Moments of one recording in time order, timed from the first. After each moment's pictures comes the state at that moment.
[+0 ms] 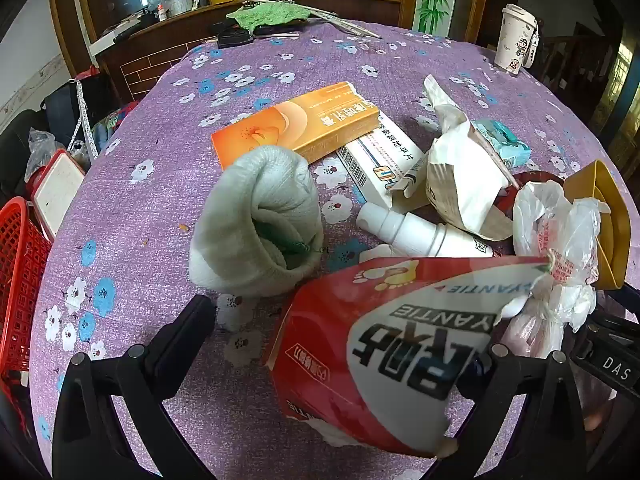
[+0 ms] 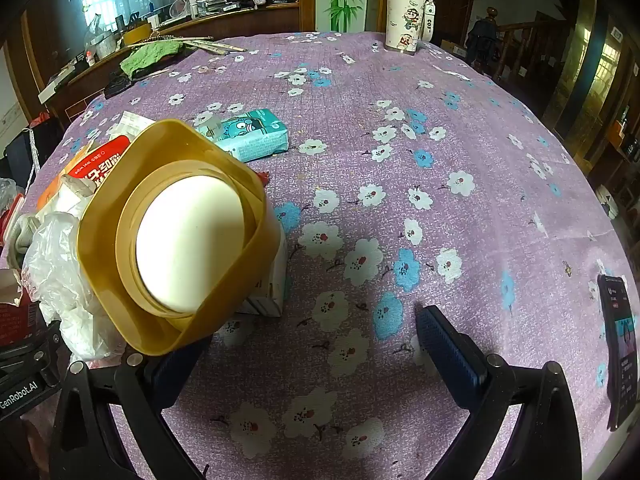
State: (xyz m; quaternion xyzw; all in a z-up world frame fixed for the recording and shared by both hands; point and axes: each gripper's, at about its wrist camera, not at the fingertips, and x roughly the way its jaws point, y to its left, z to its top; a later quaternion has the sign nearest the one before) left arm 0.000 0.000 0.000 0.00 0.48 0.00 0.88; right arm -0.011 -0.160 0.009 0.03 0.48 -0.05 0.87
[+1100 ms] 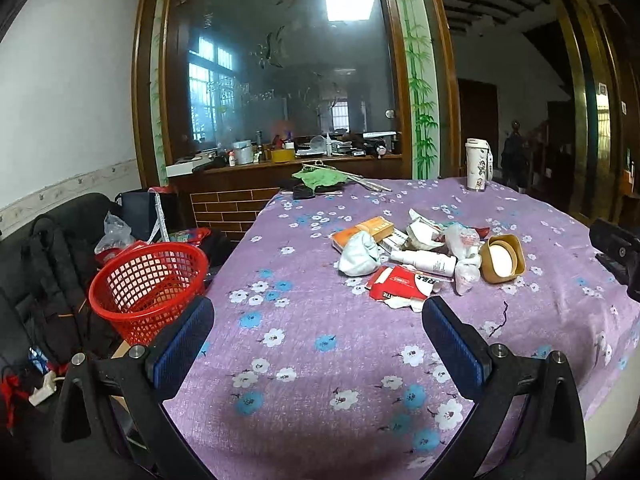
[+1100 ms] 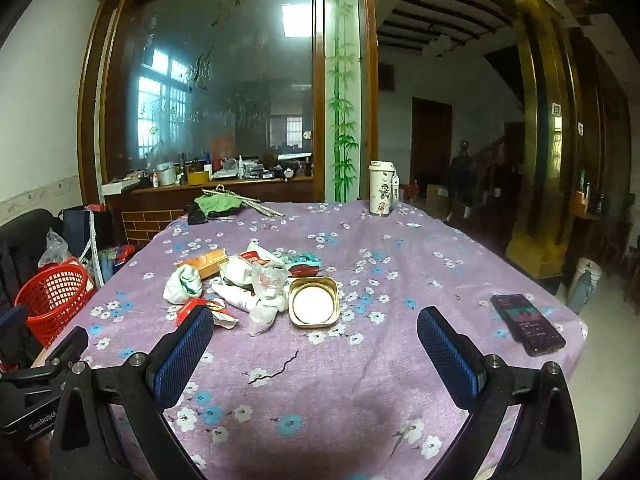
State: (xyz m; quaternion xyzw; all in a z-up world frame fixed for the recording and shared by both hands) left arm -0.254 0.072 0.085 0.03 0.19 0.03 0.98; right arm -0.271 -0.137 0.118 0.01 0.18 -0.06 0.98
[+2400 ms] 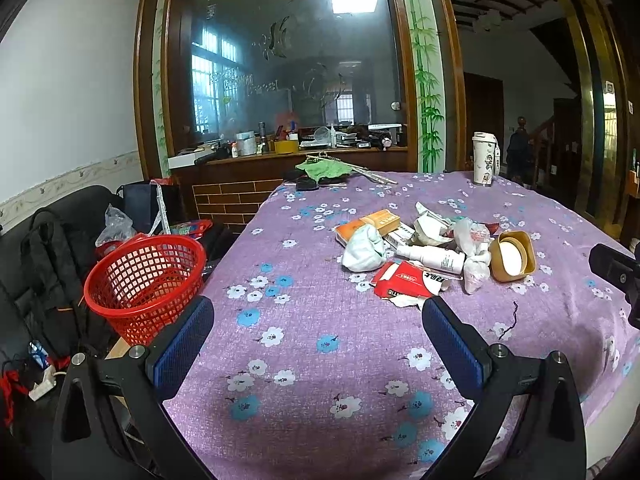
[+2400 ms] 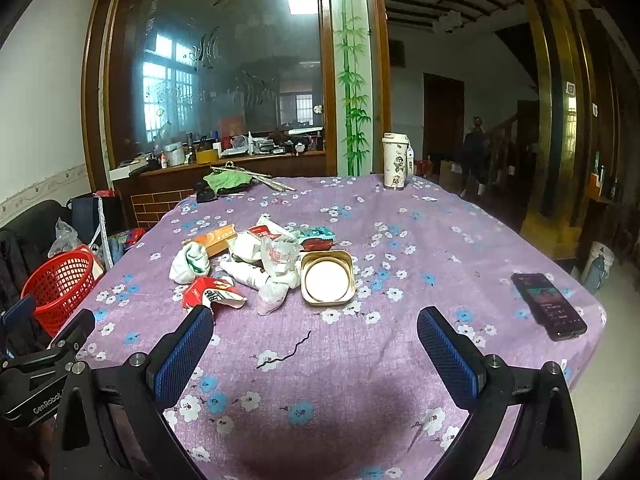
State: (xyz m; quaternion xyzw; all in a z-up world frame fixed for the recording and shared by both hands) left arm -0.236 0.064 0.075 0.03 0.21 0.04 0.98; right arm -0.251 -0.144 0.100 0.03 0.23 -0.03 0.97
